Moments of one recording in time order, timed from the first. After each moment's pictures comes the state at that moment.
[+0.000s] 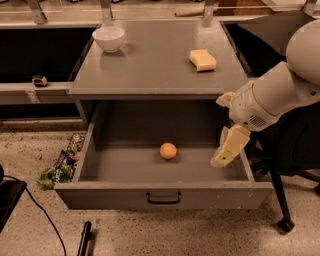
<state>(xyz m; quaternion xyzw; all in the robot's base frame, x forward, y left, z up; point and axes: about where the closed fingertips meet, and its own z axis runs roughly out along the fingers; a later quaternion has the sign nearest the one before) 0.490 -0.138 0.847 -0.60 0.75 0.11 0.25</state>
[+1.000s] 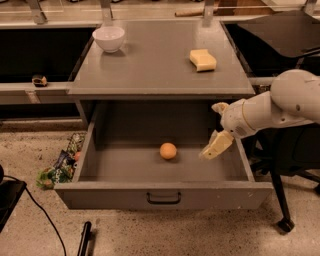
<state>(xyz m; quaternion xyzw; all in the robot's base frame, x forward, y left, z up) 0.570 -0.143 0.764 -0.55 0.75 0.15 0.34</state>
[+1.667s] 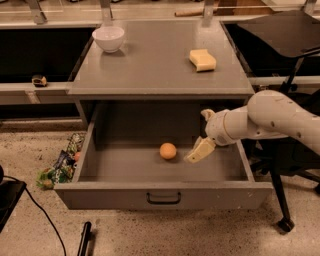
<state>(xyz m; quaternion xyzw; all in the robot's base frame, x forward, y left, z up) 0.597 -0.115 0.718 -0.53 0.75 0.13 0.37</state>
